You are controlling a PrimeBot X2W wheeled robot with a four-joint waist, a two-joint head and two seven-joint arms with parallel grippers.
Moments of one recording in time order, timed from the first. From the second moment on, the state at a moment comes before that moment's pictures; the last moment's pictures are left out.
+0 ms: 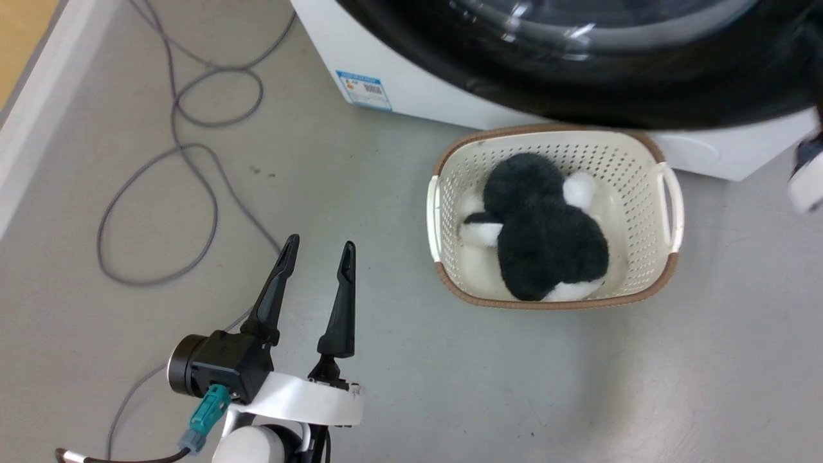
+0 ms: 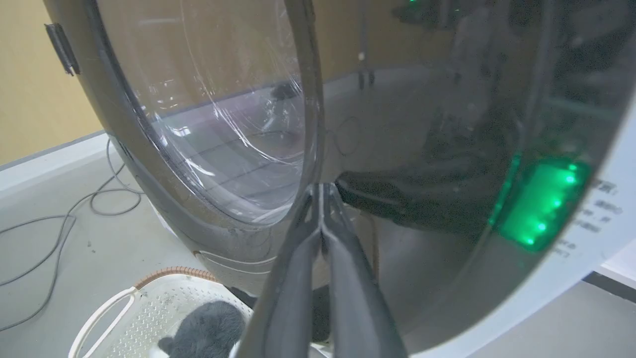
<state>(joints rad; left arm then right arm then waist) -0.13 0.05 -0.22 -0.04 -0.21 0.00 -0.26 -0.78 -0.54 0.23 0.48 0.35 0.13 -0.16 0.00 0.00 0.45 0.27</state>
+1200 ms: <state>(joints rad) -0.07 0.05 -0.14 0.02 -0.19 0.01 -0.26 -0.56 -0.38 0.14 0.50 0.36 0.13 -0.25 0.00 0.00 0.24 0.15</state>
